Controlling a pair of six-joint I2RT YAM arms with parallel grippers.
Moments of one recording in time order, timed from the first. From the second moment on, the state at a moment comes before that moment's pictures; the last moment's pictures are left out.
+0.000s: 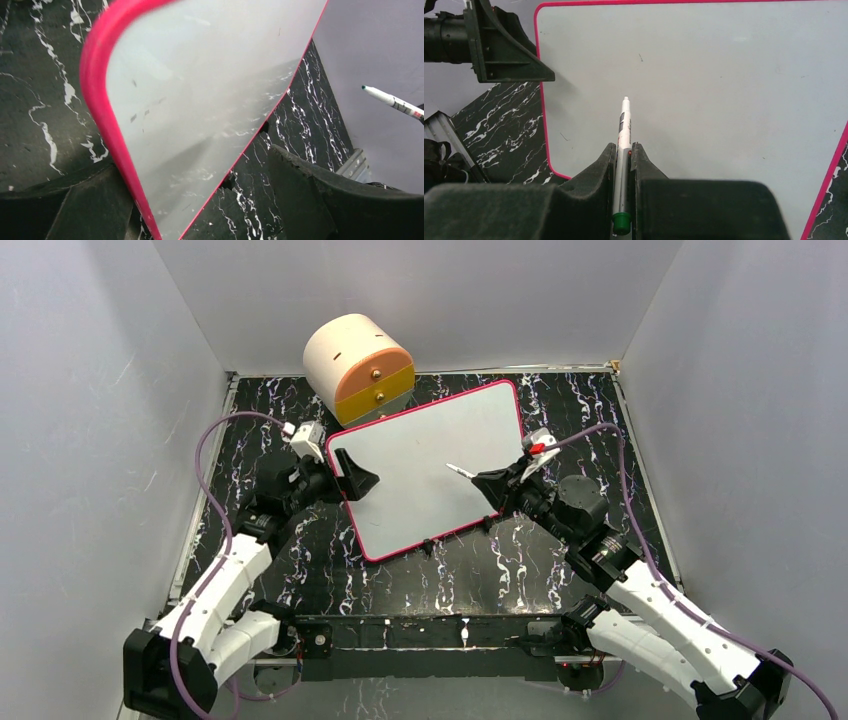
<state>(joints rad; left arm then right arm) -0.30 0.93 0.63 -0.07 0.36 -0.52 0.72 0.71 0.66 -0.01 -0.07 0.22</state>
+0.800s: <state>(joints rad) -0.13 1.12 0.77 0.05 0.72 -0.45 0.72 0.77 0.70 -0.01 -0.17 0.18</state>
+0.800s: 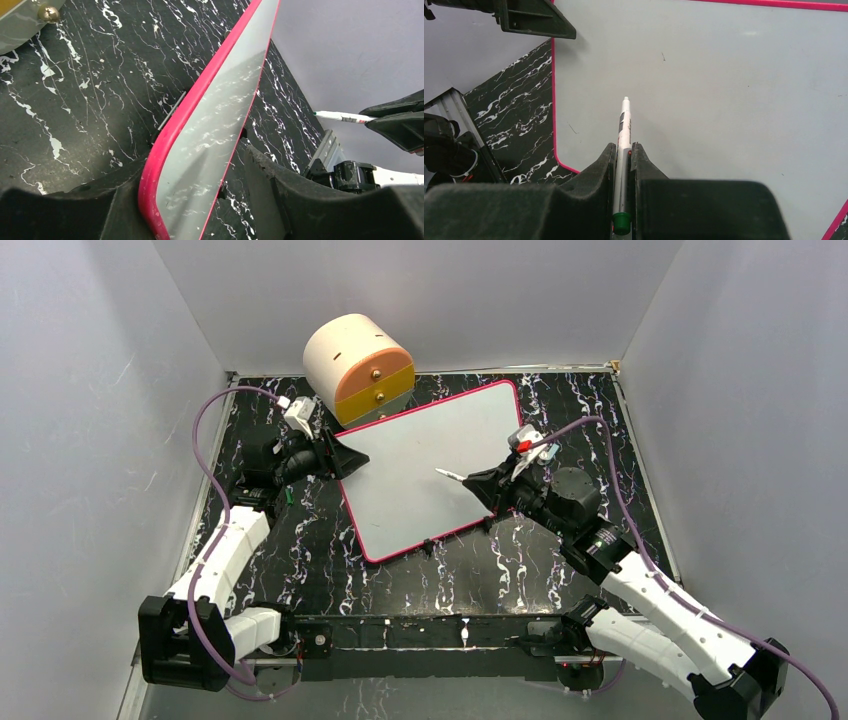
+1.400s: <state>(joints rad) -0.13 1.12 0.76 0.05 0.75 -0.41 0.72 0.85 0.74 -0.01 -0.21 0.18</state>
